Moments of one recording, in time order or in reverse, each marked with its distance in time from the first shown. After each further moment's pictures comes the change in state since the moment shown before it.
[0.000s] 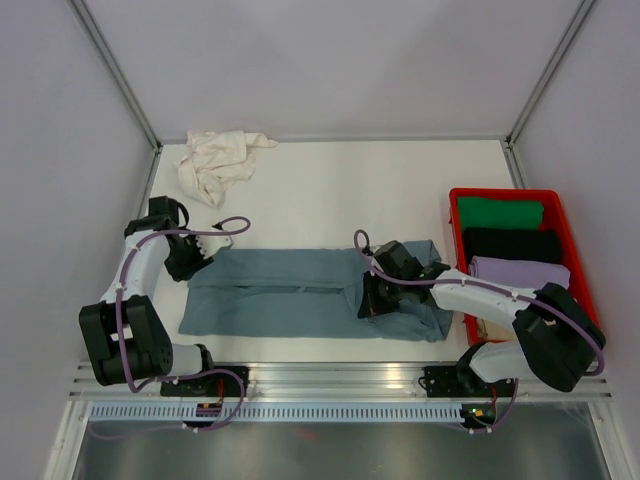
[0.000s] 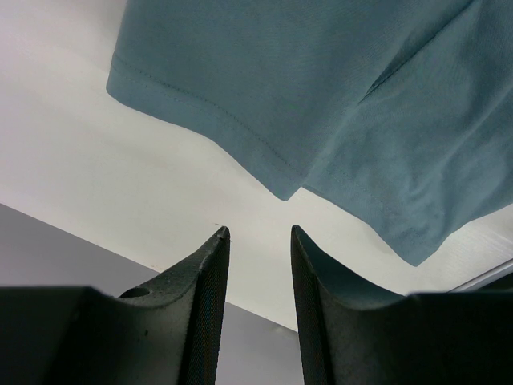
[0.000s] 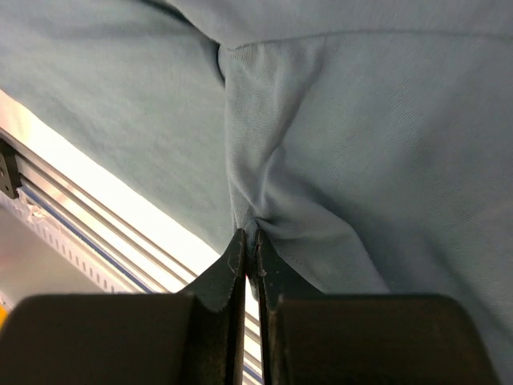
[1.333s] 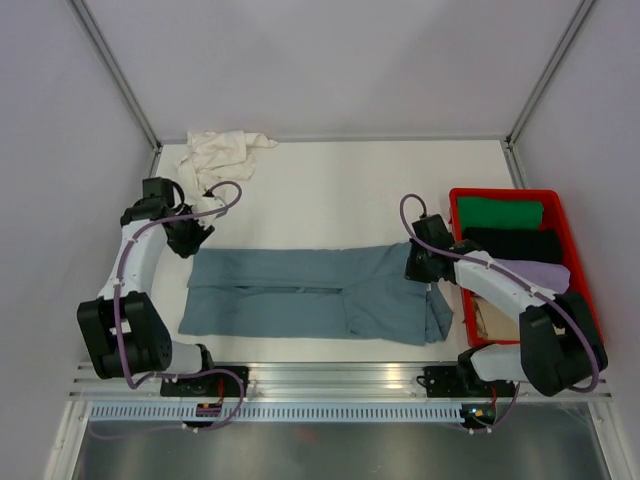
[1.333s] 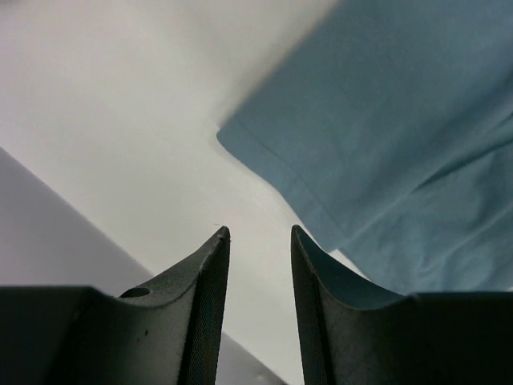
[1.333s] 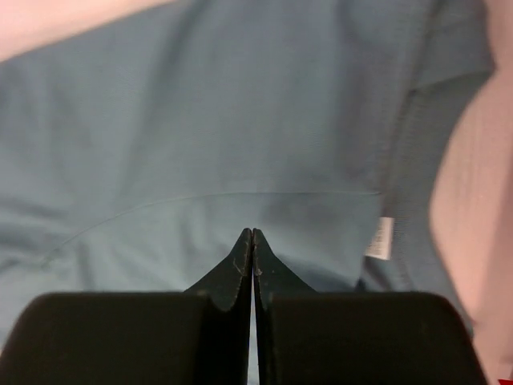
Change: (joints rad) left arm -0.004 0.017 0.140 0.065 0.097 -0.221; right arm -0.304 -0.052 0.097 -0.168 0.353 0.003
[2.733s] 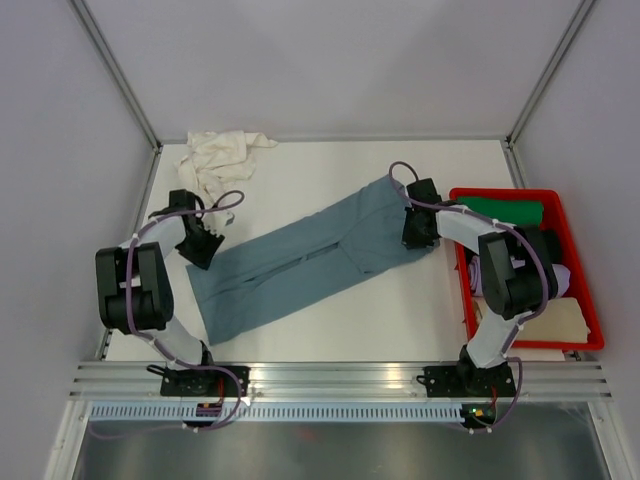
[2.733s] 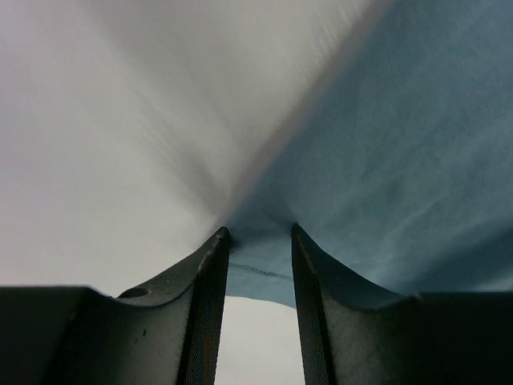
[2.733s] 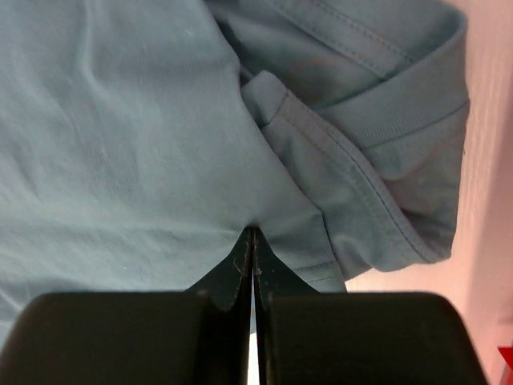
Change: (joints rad) left arm -0.052 0.305 -0.082 0.247 -0.126 -0.314; right arm -0.150 0.467 0.323 0.039 0.056 -0.129
